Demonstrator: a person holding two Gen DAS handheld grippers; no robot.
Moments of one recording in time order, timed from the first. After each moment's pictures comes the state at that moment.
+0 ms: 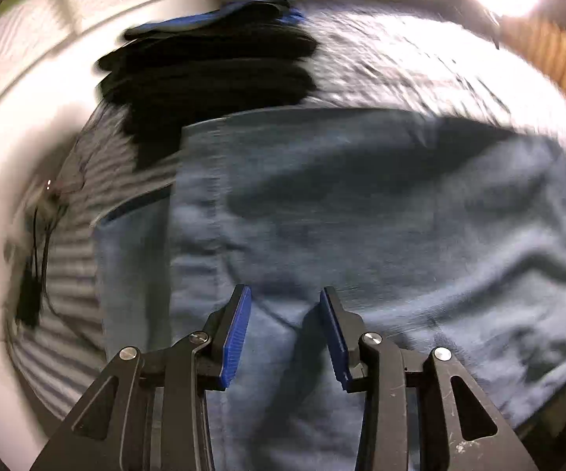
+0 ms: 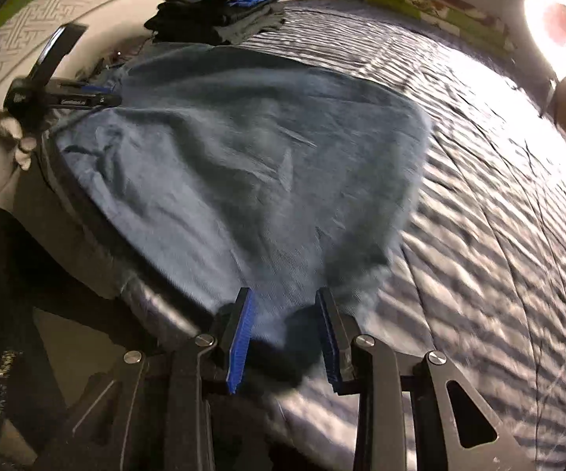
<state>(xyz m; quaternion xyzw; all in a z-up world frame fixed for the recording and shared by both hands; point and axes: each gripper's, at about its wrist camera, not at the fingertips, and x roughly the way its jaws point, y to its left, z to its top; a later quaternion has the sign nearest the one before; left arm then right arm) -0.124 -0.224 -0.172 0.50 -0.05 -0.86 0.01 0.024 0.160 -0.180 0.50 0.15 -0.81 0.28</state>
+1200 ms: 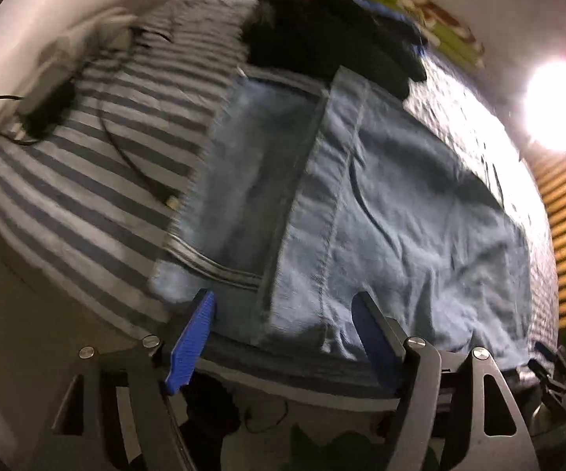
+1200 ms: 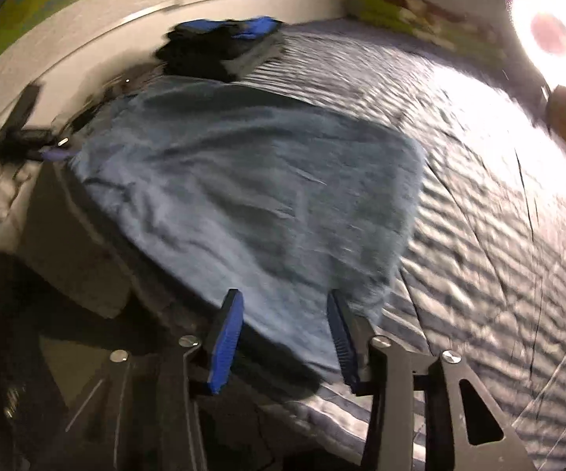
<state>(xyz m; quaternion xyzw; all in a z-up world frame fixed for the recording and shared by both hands) -0.072 -0.329 -0.192 0.55 0.19 -0.82 0.02 0.033 0.144 -0.155 0.45 0.15 -0.83 0.30</state>
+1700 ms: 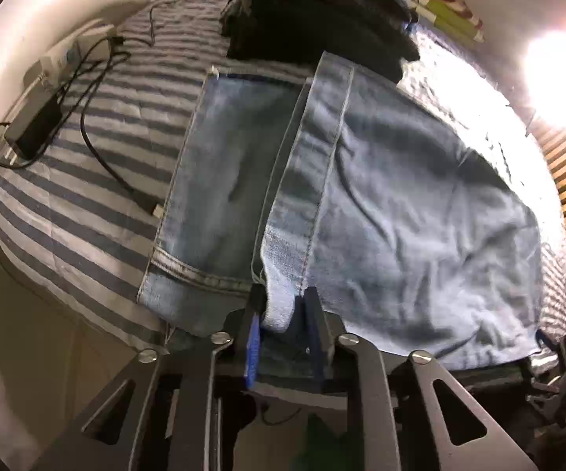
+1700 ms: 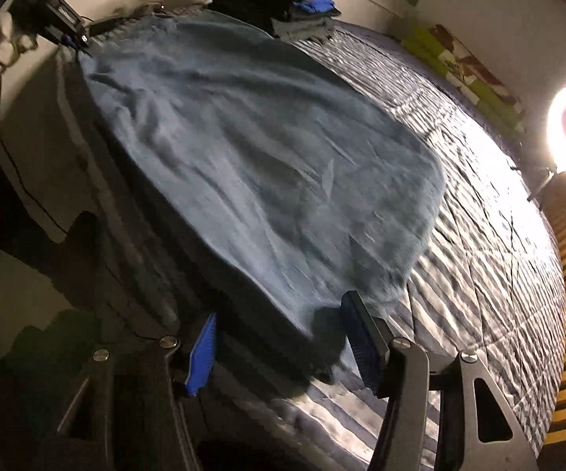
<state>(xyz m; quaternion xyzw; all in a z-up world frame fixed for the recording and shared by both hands) -0.074 -0.315 -0.181 0.56 0.15 -0.81 0.02 0.054 0.120 -0.197 0.41 0.31 -0.81 0.28</state>
